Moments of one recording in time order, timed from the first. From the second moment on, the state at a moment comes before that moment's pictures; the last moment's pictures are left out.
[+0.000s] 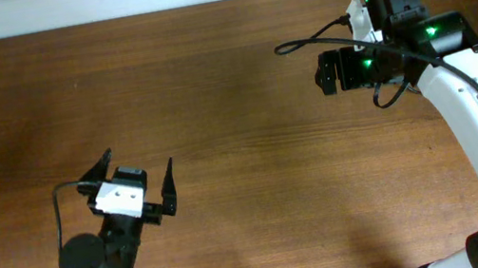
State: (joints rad) left arm 0.03 0.45 0.42 -0.06 0.28 0.21; right arm 0.17 1.64 1.62 -1.09 -0.19 0.15
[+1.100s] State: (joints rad) left arm 0.03 0.01 0.01 -0.08 0.03 0.00; right arm 0.17 1.64 1.62 -1.10 -0.19 0.15
